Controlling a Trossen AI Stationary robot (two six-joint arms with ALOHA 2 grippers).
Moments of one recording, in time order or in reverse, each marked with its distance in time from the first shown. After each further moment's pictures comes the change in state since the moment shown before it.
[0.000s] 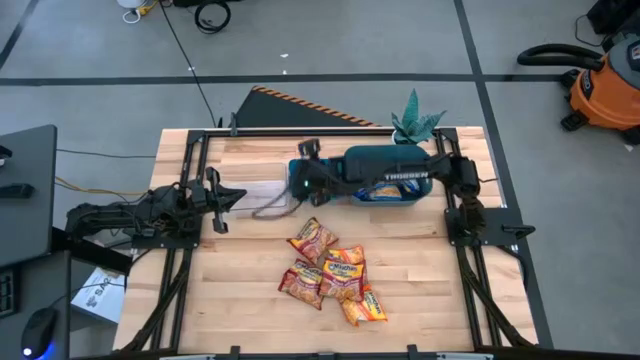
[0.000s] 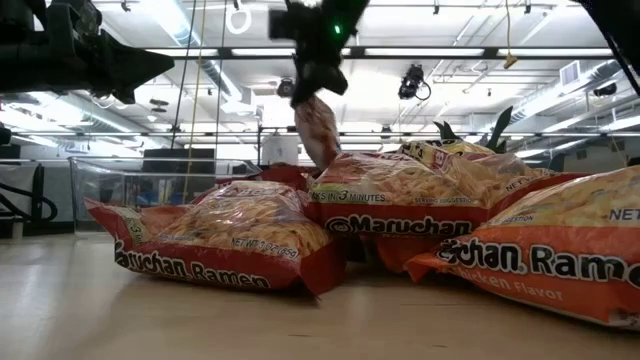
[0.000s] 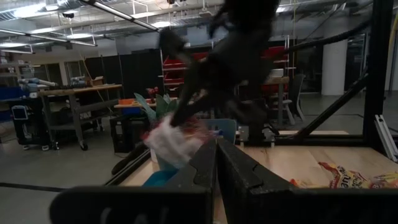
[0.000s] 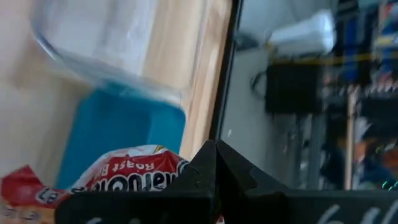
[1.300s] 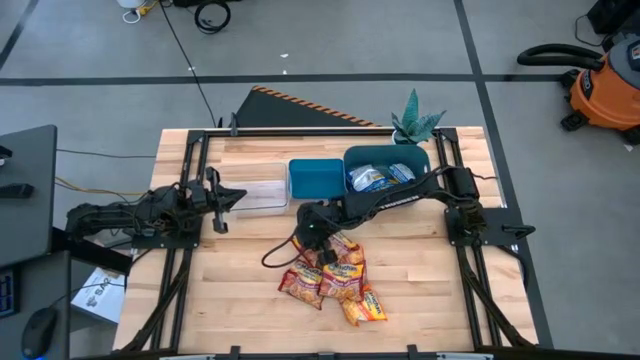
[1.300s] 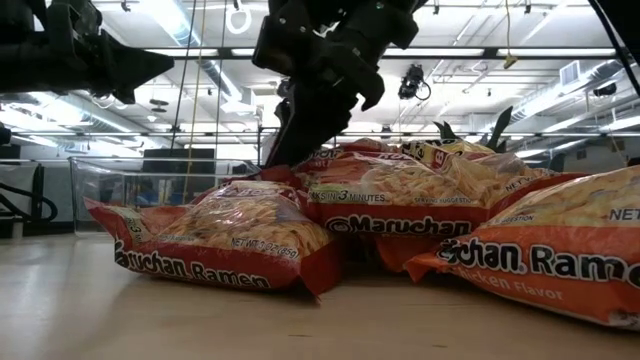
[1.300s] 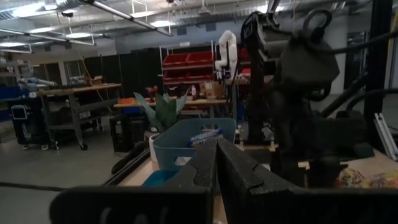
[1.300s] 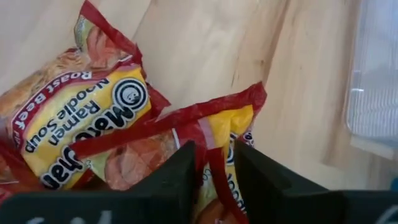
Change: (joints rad) left arm 0.000 0.001 0.000 -0.001 0.001 0.000; right arm 0.140 0.036 -0.331 0.273 -0.693 0.402
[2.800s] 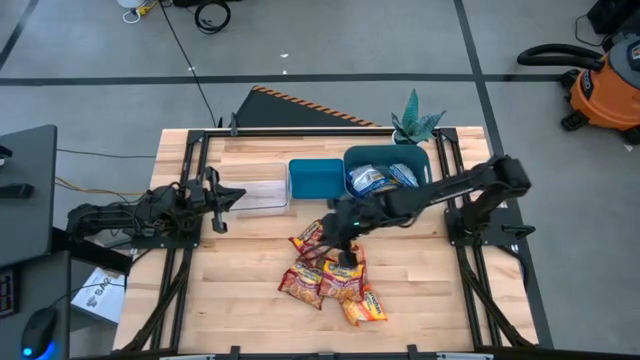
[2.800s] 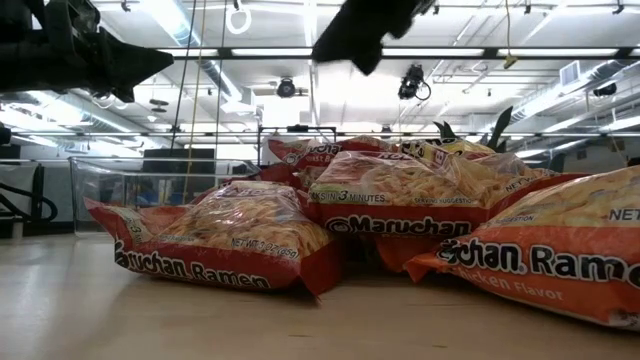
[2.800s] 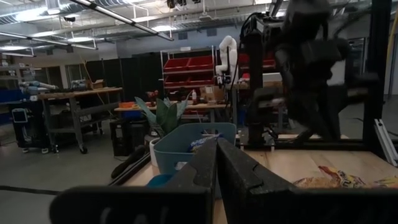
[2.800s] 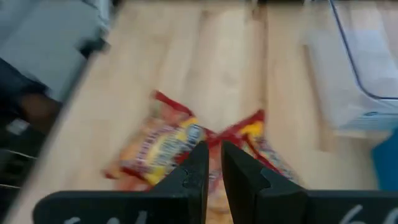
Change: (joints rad) left arm 0.000 -0.014 0.000 0.005 -0.001 0.000; right arm 0.087 -0.377 -0.265 0.147 0.052 0.315
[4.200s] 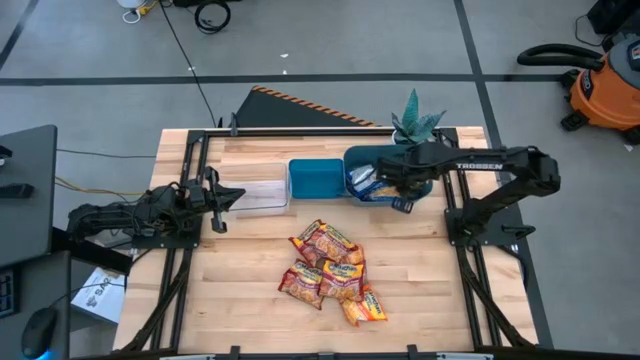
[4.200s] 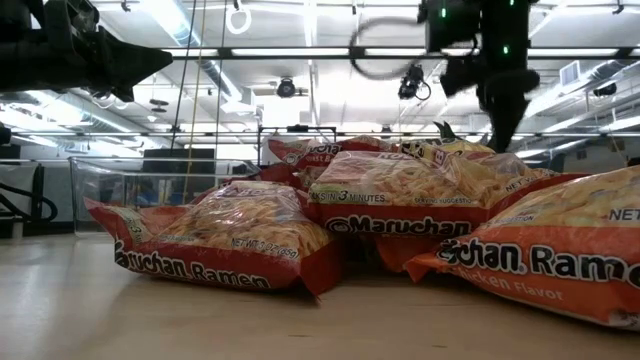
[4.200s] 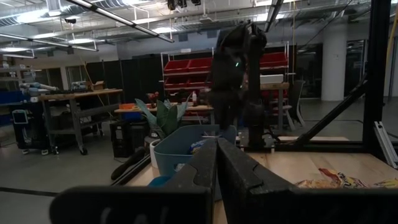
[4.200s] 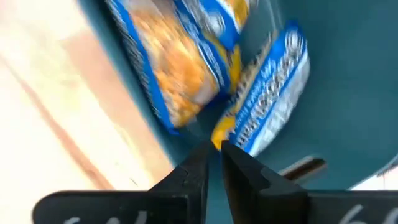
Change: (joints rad) left arm 0.000 -0.011 0.000 -0.004 0.000 0.000; right arm -0.397 -0.292 -0.167 -0.952 0.281 0.139
